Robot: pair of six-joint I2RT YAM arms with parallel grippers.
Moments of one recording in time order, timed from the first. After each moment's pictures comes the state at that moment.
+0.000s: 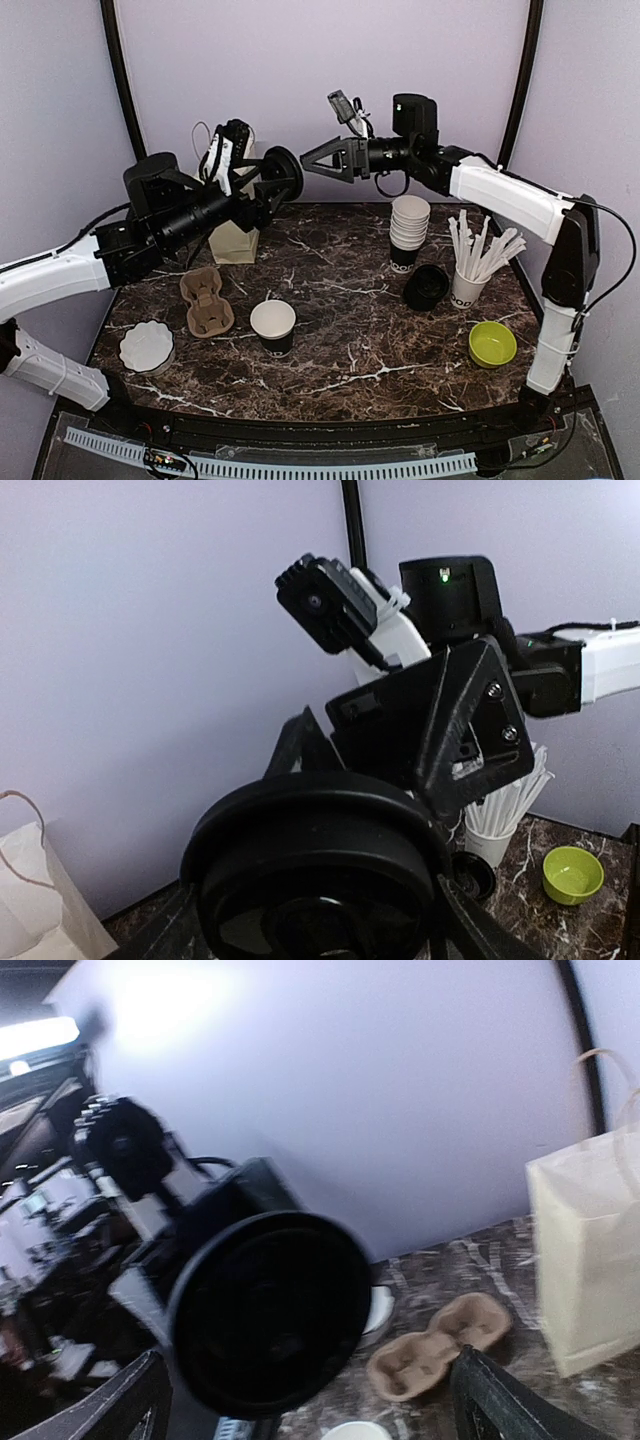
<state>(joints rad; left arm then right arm) -0.87 1.23 1.04 0.28 -0.08 0.10 0.66 1.88 1.77 0.09 -1.13 0.40</state>
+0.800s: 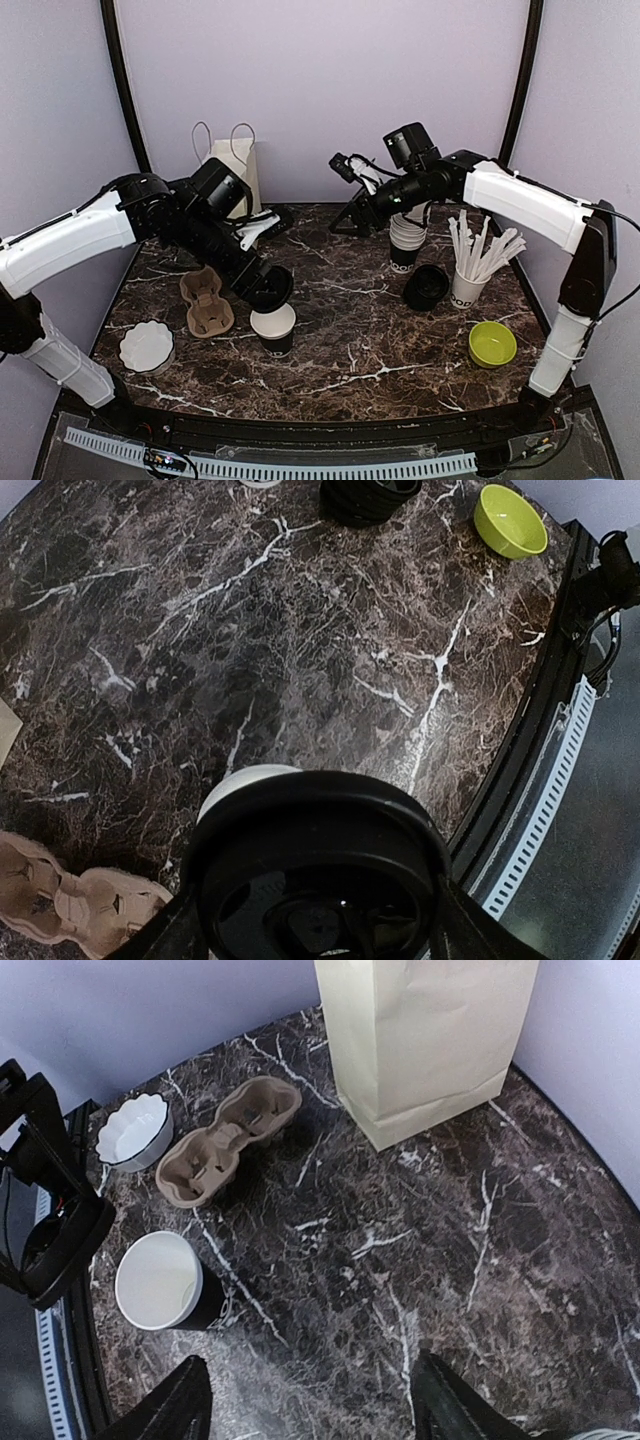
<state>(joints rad) -0.87 1.44 1.44 -0.99 0.18 -0.05 0.68 1.77 1.70 -0.64 -0.50 -0.21</state>
